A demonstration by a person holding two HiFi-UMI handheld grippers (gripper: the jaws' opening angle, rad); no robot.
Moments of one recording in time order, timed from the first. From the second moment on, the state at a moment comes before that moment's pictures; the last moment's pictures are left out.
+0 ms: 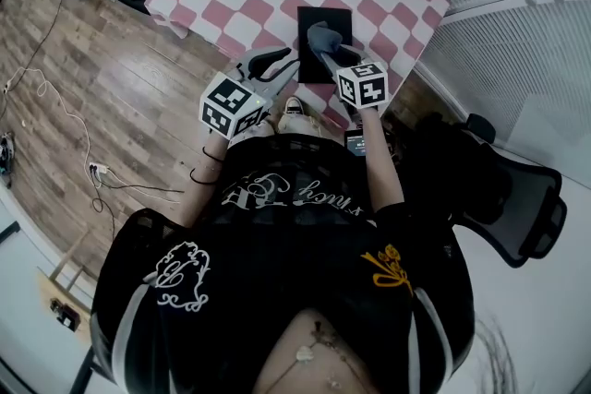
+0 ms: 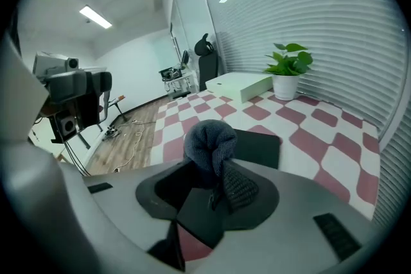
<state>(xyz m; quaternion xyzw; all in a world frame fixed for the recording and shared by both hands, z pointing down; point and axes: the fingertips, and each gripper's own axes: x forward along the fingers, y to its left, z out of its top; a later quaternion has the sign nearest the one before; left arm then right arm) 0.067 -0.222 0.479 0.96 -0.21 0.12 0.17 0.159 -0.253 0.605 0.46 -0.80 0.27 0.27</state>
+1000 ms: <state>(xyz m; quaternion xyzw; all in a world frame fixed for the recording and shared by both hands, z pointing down) 0.060 -0.201 0.482 0.96 -0.21 0.12 0.17 0.176 -0.211 0.639 0.46 -0.78 0.30 0.30</state>
